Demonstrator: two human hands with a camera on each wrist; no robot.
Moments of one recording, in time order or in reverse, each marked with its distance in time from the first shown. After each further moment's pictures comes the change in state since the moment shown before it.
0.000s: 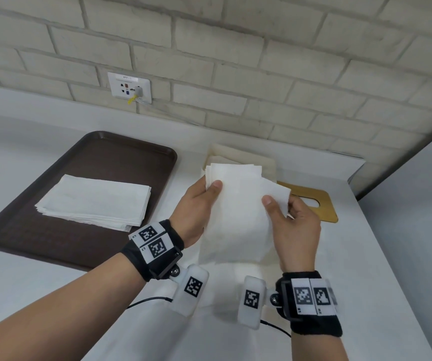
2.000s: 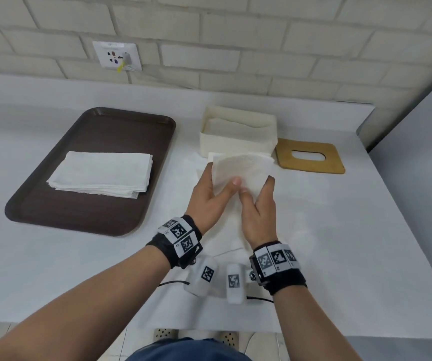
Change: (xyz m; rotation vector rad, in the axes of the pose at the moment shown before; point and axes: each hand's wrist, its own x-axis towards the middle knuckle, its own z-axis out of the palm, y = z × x) left_hand -0.035 -0.068 0.005 0.417 0.084 0.238; right_hand -0.067 0.038 0.030 0.156 -0.219 0.007
